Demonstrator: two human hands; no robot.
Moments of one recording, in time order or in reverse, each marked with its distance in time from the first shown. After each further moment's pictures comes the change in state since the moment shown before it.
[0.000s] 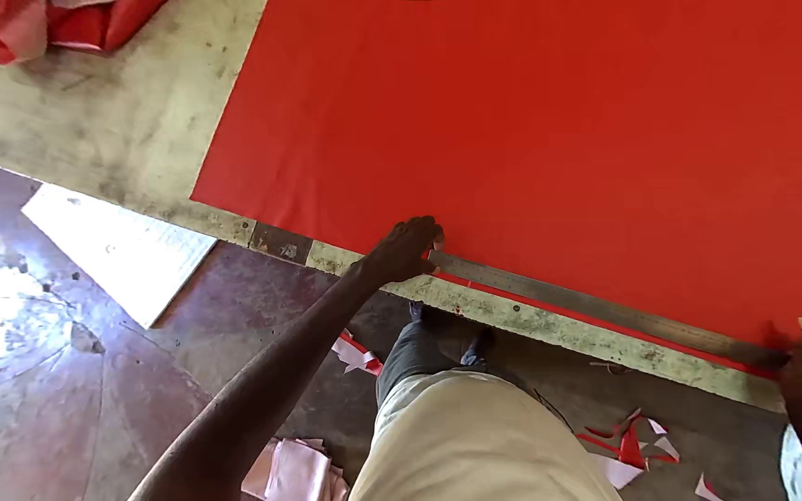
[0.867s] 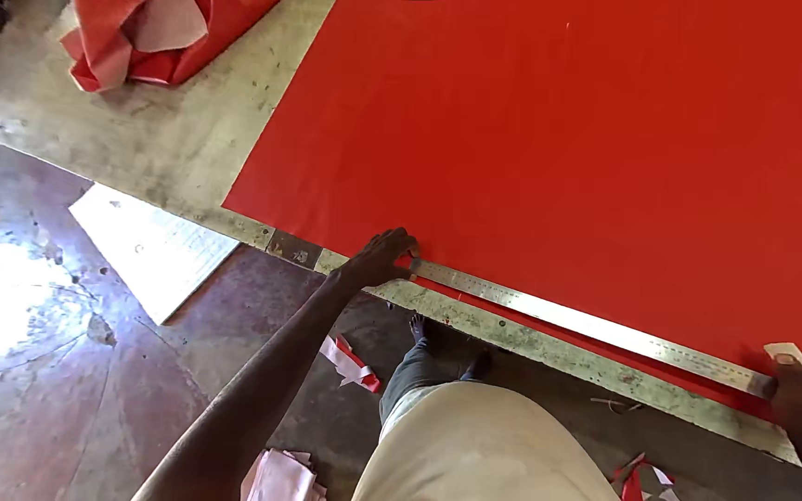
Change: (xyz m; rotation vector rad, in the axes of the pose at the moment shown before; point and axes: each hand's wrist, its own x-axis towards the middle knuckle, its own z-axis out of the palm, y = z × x) left_hand -0.027 -0.030 -0.004 -0.013 0.096 -0.051; right_hand 0.031 0.024 -0.008 0.071 -0.134 -0.036
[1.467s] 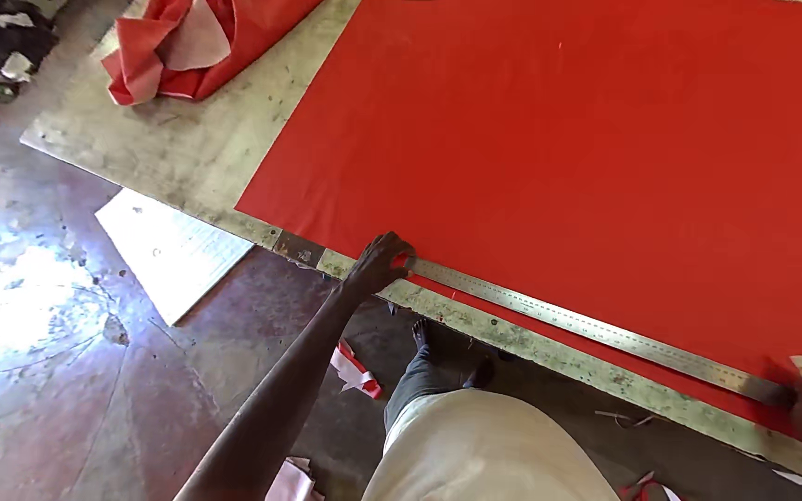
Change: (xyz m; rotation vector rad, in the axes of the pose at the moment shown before) left_hand -0.016 0.009 0.023 -0.033 0.260 -0.086; right_hand 0.001 0.025 -0.016 -0.043 0.029 -0.051
